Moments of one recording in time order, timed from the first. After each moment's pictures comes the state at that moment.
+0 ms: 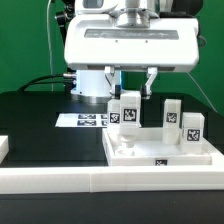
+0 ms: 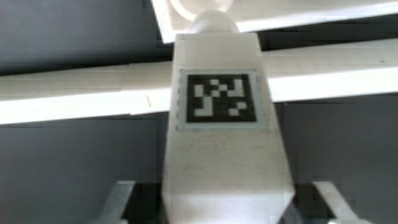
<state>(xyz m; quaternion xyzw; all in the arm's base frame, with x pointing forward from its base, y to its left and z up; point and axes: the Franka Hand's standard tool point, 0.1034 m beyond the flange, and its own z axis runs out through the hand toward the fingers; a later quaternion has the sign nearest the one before) 0.610 0.007 0.121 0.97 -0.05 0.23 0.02</state>
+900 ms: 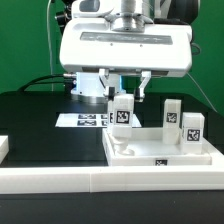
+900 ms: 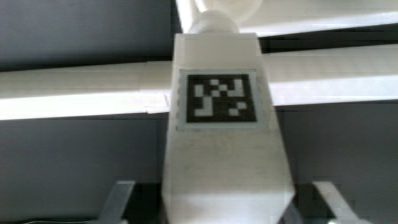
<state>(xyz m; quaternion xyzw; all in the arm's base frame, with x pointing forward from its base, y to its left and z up) 0.604 -0.004 0.120 0.97 -0.04 0.25 0.03</state>
